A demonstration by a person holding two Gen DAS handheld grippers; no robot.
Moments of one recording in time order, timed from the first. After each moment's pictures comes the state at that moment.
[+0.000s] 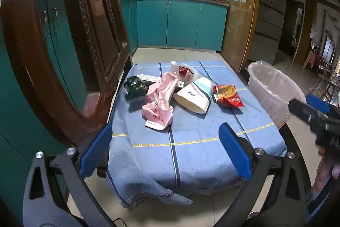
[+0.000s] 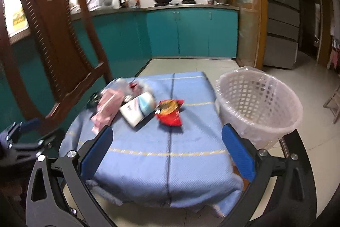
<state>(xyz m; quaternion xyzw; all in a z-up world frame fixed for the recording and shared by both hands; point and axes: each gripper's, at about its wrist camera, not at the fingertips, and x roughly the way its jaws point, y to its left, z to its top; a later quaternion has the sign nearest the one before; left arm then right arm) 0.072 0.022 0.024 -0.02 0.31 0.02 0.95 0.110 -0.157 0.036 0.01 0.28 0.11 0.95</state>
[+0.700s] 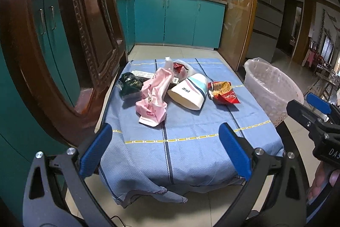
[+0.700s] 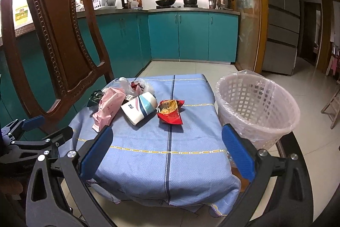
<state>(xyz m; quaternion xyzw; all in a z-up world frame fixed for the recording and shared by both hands) 0.072 0.008 0.023 -0.03 0.32 0.01 0.95 0.100 -0.153 0.032 0.00 0.27 0.10 0.96</state>
